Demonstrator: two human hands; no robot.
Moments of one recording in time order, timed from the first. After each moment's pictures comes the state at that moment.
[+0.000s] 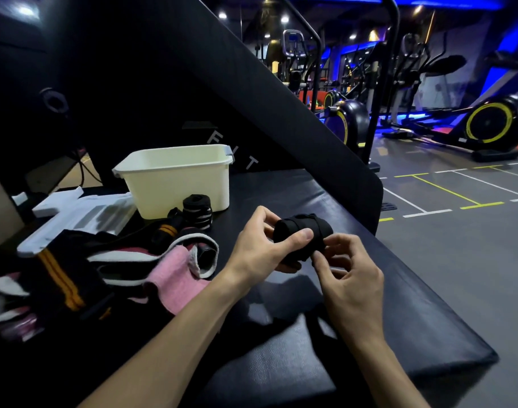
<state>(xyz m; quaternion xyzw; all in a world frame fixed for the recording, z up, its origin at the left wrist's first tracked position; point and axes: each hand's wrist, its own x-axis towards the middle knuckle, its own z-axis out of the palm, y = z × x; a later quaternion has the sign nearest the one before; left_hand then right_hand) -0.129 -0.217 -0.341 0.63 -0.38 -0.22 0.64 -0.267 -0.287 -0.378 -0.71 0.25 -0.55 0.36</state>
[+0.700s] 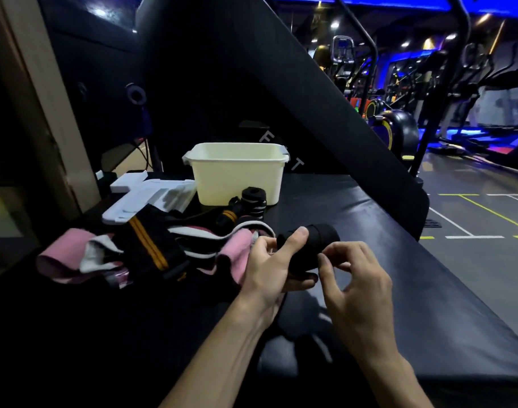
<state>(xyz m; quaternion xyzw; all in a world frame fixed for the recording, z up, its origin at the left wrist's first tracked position) -0.146 -0.127 -0.346 0.54 -0.16 -0.27 0.78 -0.245 -0.212 -0.366 -0.81 0.16 -0.52 0.24</state>
